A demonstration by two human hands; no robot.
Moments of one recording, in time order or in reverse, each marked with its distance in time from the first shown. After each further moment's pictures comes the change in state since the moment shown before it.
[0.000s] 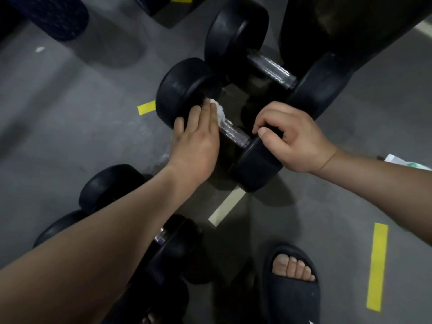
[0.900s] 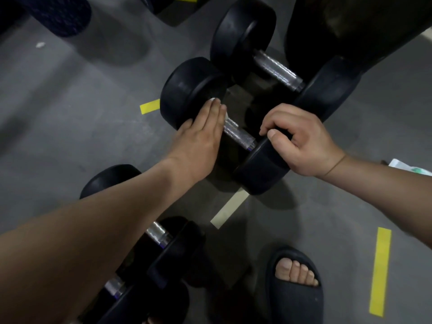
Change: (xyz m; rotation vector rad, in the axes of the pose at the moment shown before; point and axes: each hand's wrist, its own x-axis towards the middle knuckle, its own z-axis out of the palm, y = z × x) left_hand 0.006 -0.019 0.007 -0.007 -0.084 0.192; right_hand 0.001 0.000 0.001 0.002 0.031 -0.028
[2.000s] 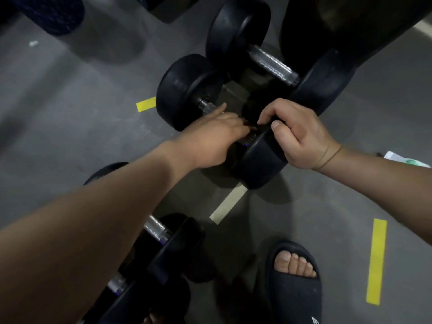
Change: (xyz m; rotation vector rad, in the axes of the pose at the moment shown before) left_hand 0.028 0.001 -0.023 -0.337 -0.030 0.386; right_hand -0.003 0.005 -0.001 -0.020 0.000 0.008
